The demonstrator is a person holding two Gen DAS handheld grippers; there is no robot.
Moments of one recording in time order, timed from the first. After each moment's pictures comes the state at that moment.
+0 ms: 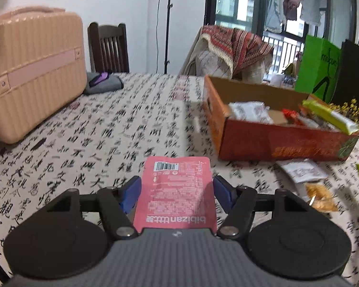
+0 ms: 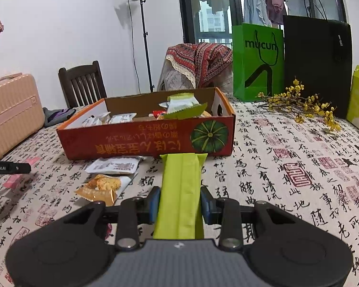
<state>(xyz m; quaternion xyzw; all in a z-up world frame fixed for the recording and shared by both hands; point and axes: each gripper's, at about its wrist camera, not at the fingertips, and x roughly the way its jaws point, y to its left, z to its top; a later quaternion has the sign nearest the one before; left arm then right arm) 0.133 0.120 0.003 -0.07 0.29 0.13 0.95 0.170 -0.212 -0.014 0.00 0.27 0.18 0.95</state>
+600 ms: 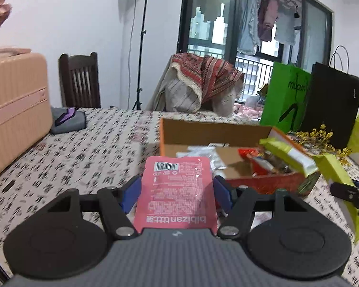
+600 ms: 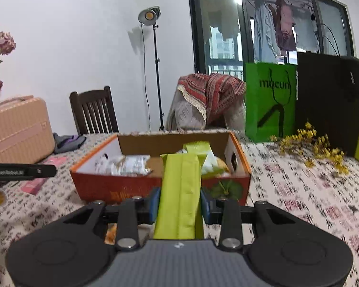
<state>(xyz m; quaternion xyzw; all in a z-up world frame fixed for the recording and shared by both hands) 0.163 0.073 0.052 -0.06 0.23 0.07 0.97 0.191 -0.190 0.037 0.00 0.20 0.20 0.96</state>
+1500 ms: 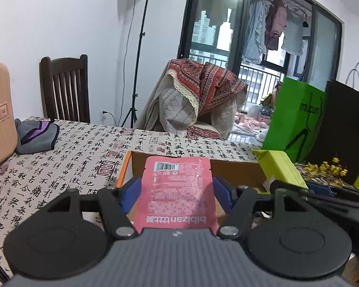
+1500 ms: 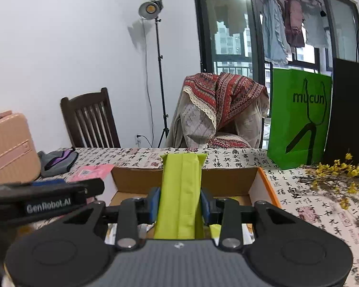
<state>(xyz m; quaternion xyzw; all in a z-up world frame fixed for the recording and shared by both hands) 0.296 0.052 0.062 -0.09 0.22 0.09 0.97 0.338 -0.120 0.062 0.01 0.22 0.20 0.95</state>
